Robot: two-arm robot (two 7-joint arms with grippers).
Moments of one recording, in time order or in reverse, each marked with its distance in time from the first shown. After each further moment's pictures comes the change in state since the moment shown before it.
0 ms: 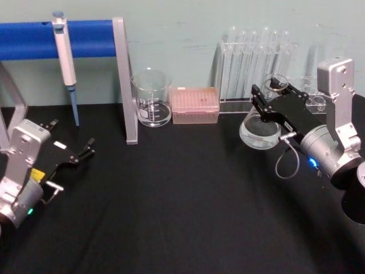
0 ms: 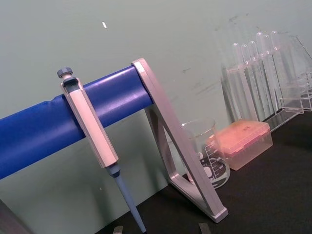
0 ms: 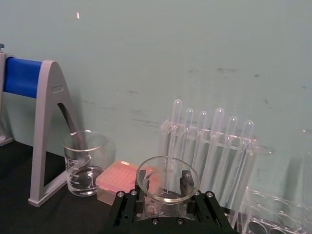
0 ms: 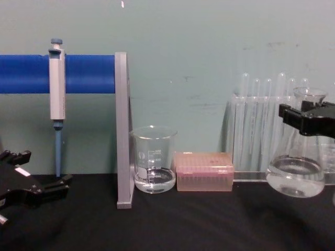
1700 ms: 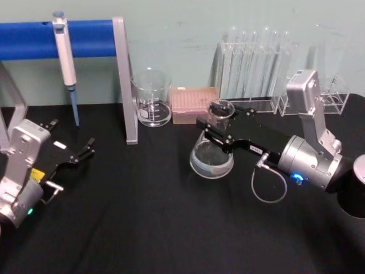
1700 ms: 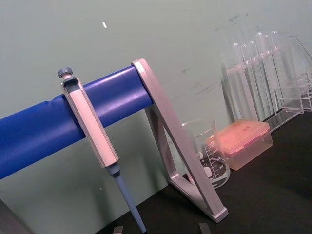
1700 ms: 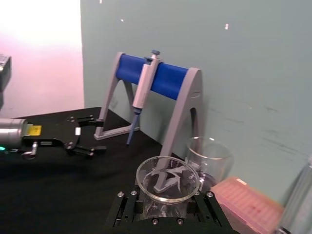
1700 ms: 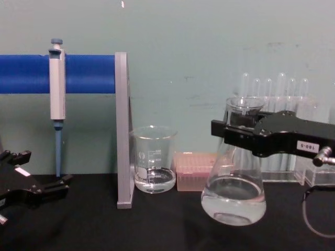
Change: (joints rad) left arm 0.000 0.000 0.000 0.000 0.000 0.000 0.000; right arm 0.060 0.074 -0.110 0.020 0.099 -0.048 0.446
